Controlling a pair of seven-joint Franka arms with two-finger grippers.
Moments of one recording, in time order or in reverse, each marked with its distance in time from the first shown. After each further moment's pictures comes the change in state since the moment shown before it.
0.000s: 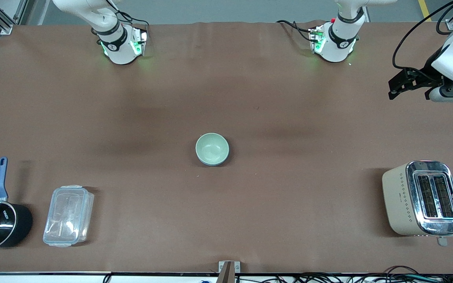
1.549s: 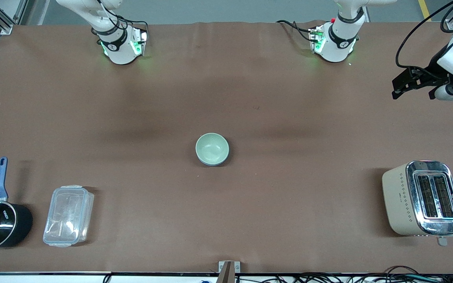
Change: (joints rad) left arm 0.004 0.000 0.005 0.015 0.000 0.000 0.009; right arm -0.278 0.015 0.307 0.107 -0.001 -0.291 -0.054
